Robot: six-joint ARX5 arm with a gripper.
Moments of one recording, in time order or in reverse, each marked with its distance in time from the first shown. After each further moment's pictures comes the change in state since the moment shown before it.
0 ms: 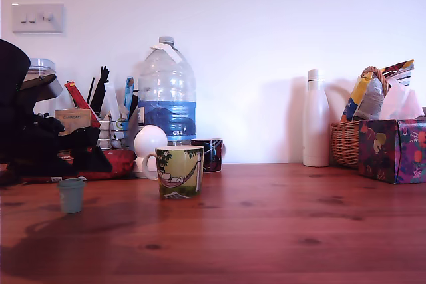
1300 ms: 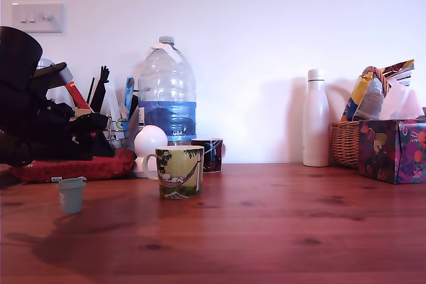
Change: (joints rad) arm 0.000 0.000 0.116 -0.102 0.016 0.002
